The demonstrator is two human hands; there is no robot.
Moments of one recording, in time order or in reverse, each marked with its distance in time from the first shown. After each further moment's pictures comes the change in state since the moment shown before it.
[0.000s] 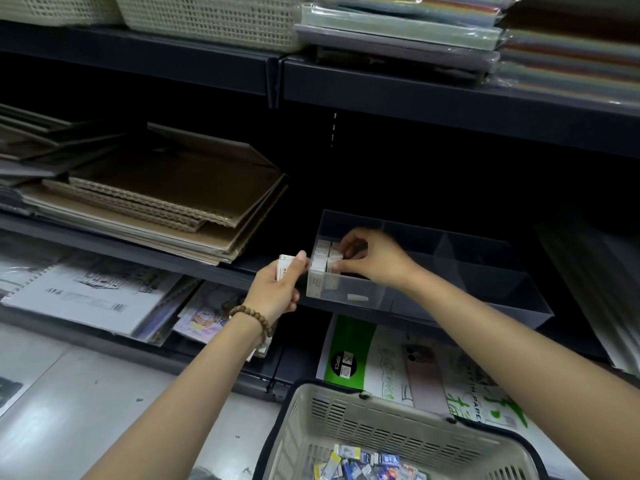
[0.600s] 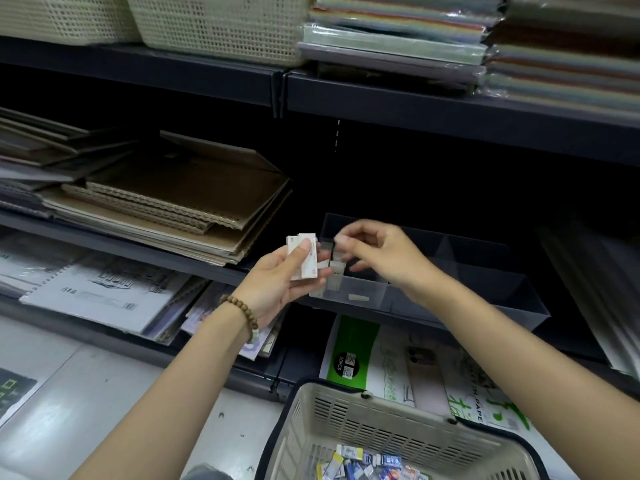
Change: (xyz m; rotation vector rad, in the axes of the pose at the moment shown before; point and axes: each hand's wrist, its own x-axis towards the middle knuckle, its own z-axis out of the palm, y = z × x) left_hand -0.023 0.034 -0.008 -0.391 -0.276 -0.009; right_hand -0.037 -0.040 -0.017 0.433 0.023 -0.032
